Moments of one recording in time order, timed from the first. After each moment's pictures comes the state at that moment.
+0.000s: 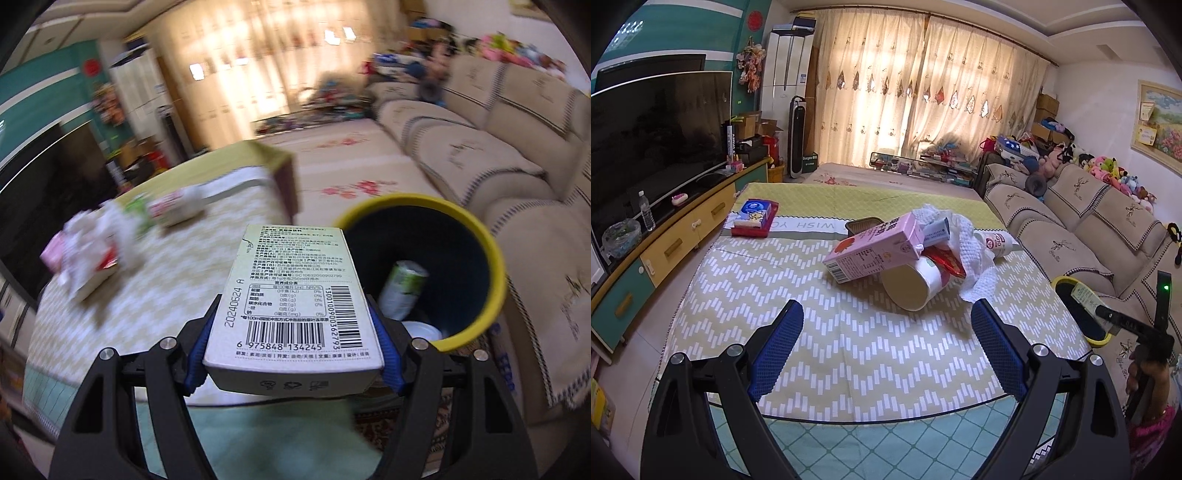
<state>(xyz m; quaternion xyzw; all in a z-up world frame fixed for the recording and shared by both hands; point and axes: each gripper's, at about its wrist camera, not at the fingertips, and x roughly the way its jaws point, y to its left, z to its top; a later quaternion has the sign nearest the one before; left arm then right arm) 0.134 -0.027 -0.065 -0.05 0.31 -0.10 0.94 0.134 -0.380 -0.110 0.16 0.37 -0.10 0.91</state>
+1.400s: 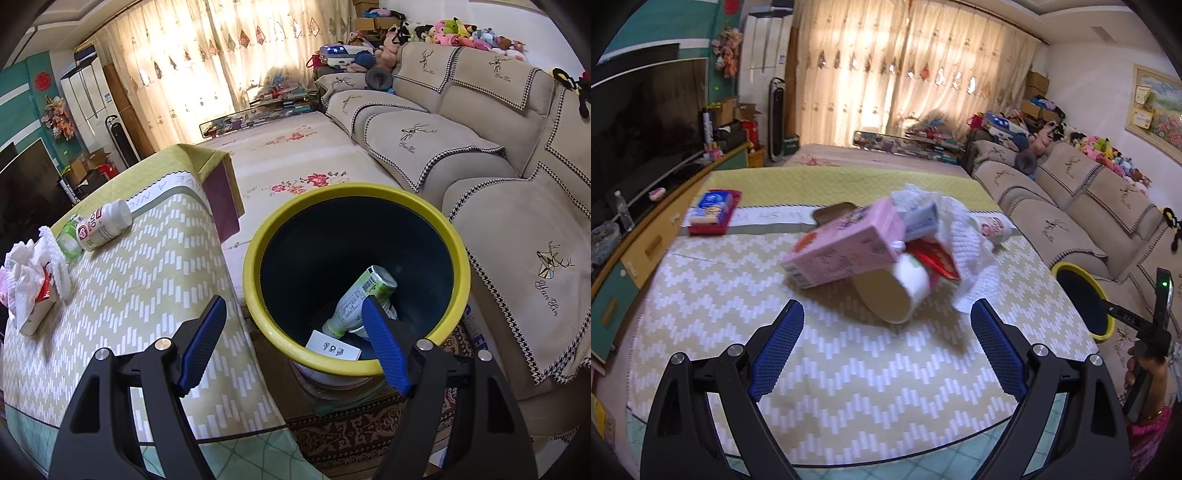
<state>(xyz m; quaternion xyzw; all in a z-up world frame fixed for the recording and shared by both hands) 0.195 -0.059 -0.089 -0.03 0.35 -0.14 0.93 0.152 -0.401 -0.130 0.16 0.38 -0.17 0.90</state>
